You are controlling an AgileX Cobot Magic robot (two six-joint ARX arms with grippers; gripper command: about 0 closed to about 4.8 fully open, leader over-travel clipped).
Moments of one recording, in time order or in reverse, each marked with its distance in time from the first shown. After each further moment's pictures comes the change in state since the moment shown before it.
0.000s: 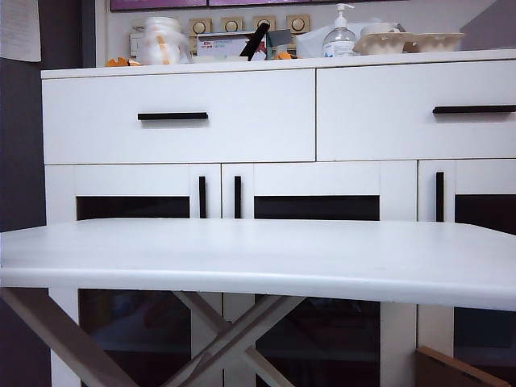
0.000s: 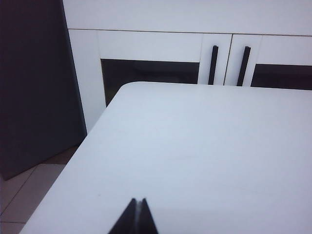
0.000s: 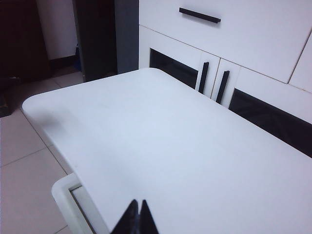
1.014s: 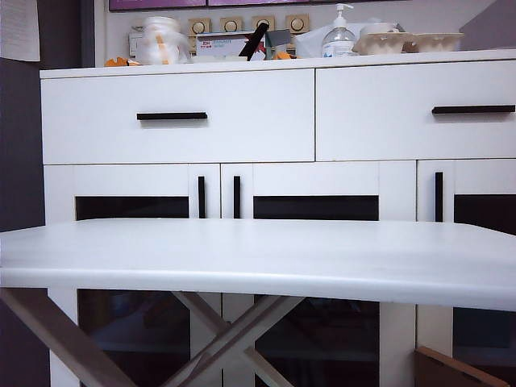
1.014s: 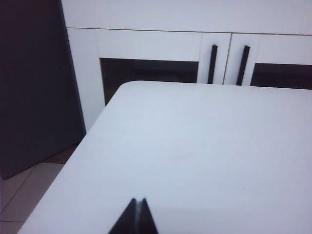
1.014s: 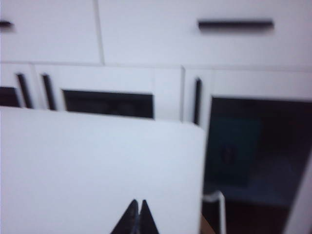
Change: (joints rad) left arm 0.000 0.000 0.000 -0.003 0.000 0.000; right arm -0.407 -0.302 -0.623 0.517 0.255 0.152
